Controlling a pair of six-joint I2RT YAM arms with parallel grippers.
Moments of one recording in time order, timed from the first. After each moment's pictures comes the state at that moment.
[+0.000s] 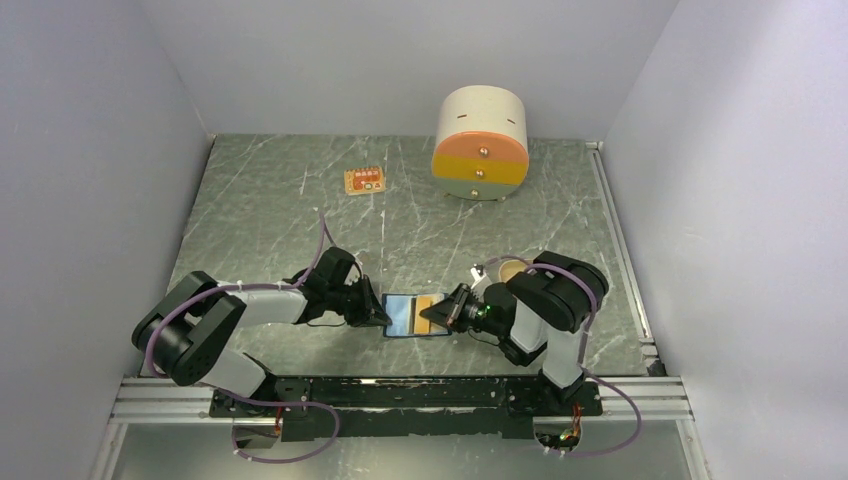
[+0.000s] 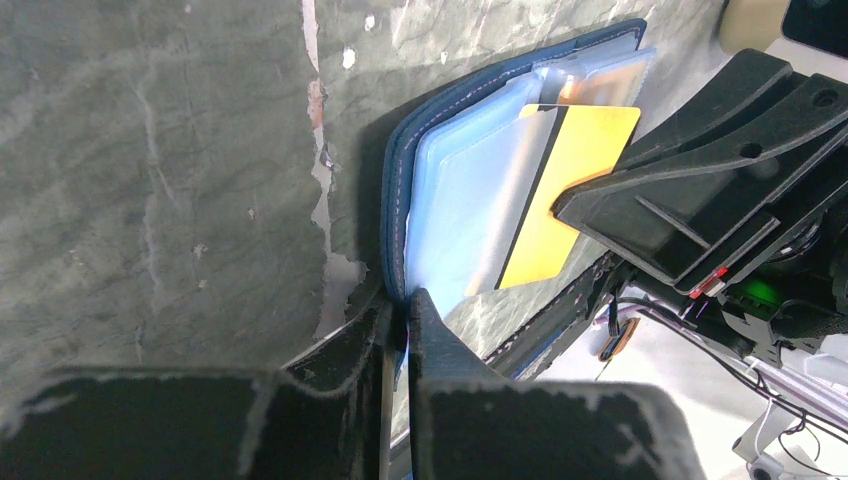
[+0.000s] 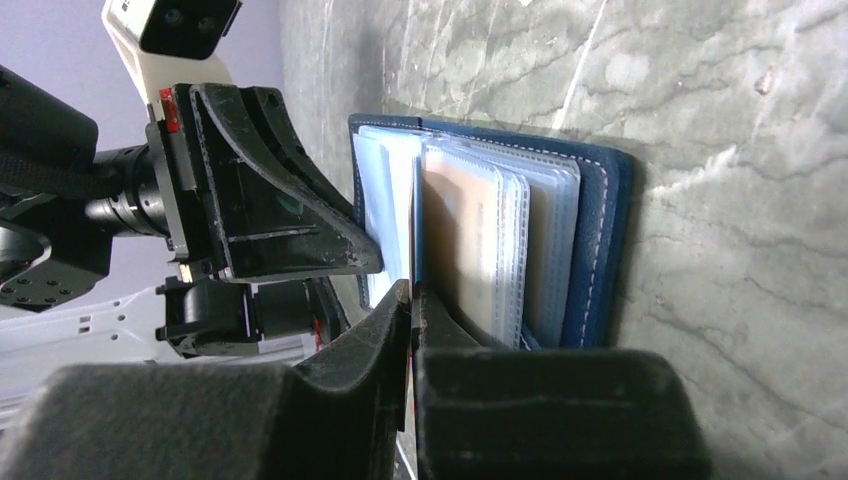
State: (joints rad) left arm -0.63 1.47 0.45 0.14 0.45 -0.94; right arm 0.70 1.86 0.10 1.41 -0.33 1.20
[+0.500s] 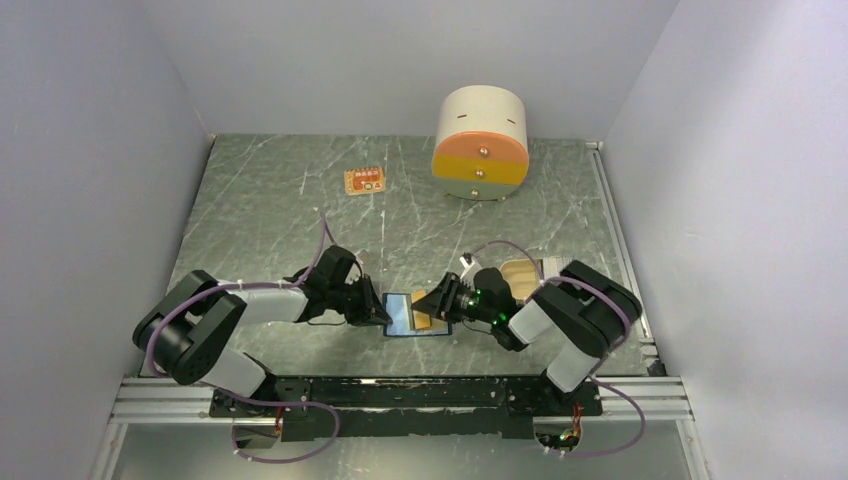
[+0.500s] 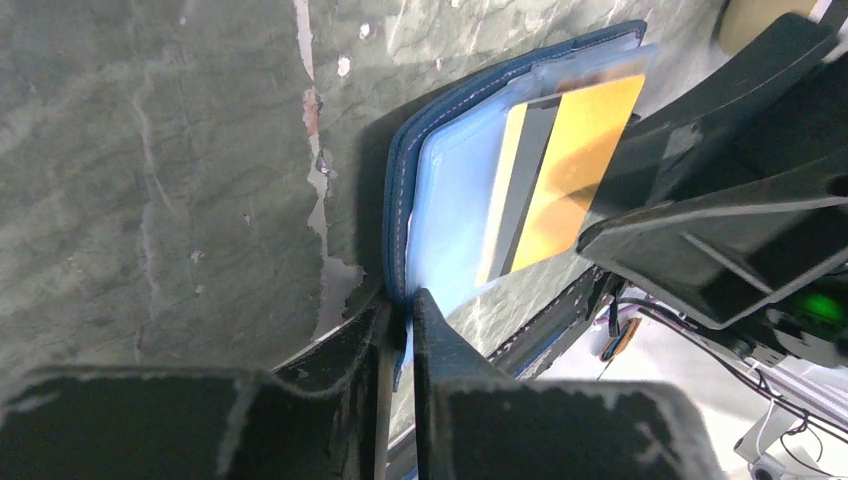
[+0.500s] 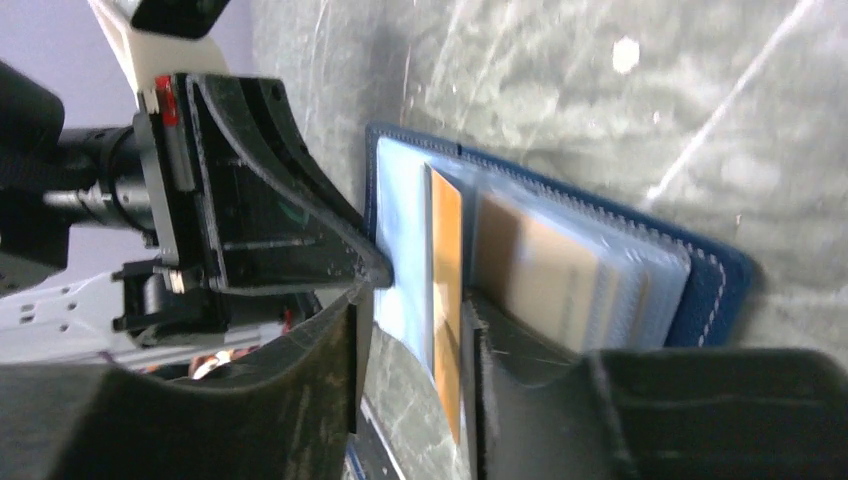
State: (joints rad) left arm -0.63 1.48 0.46 0.12 0.45 -0.94; right arm 0.70 1.72 0.20 1.14 -0.38 1.08
